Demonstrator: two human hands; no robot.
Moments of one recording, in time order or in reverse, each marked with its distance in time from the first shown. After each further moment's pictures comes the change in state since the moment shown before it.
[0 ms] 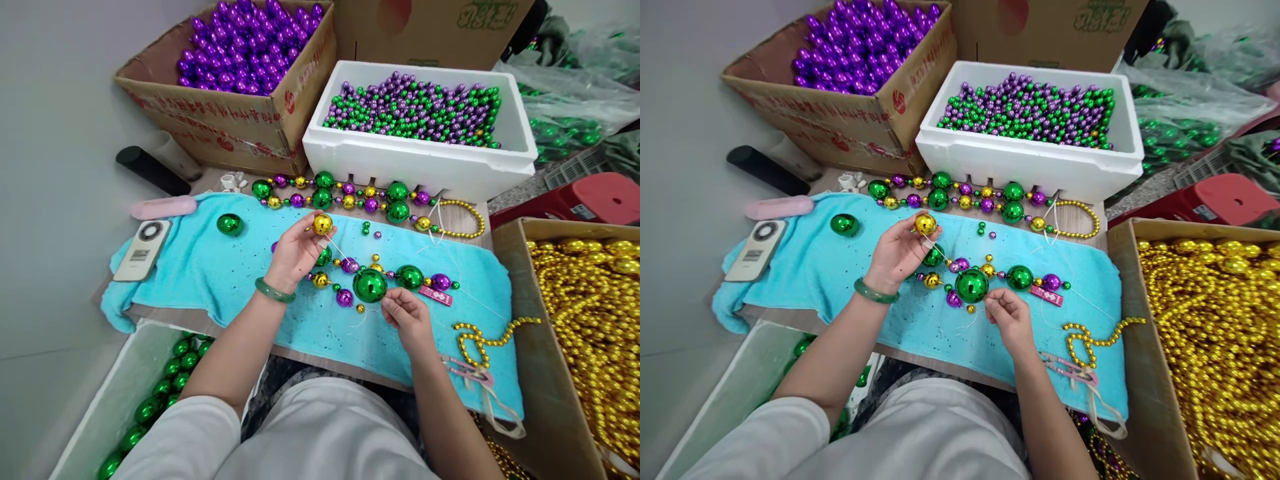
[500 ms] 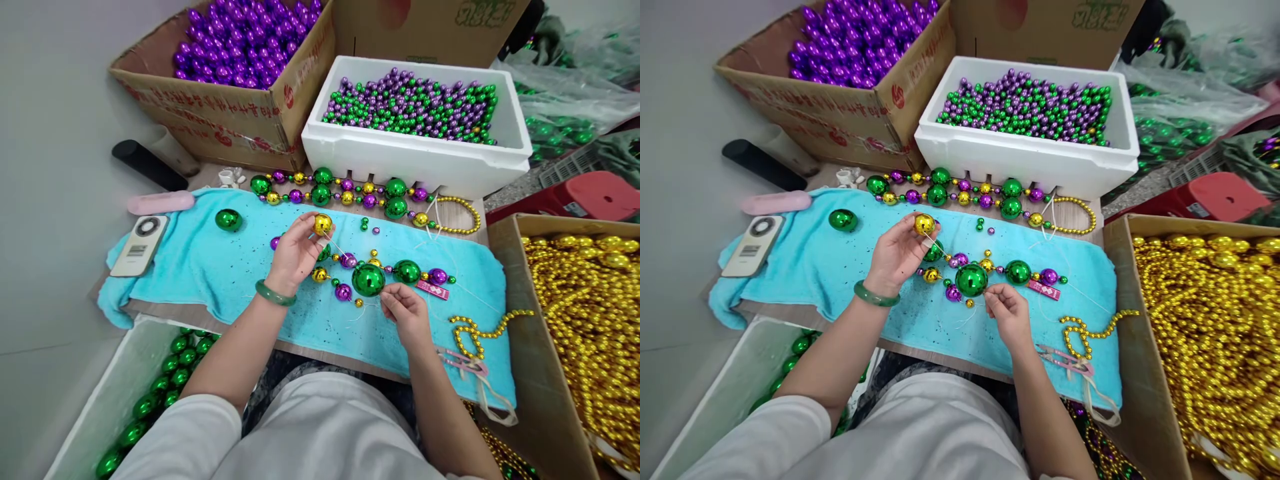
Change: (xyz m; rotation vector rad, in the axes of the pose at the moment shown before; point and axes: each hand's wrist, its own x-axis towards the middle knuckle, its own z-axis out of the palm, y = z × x) left_hand -0.015 -0.008 -0.002 -0.011 -0.017 0.079; right_hand -0.004 -0.005 0.004 -0.049 0.055 0.002
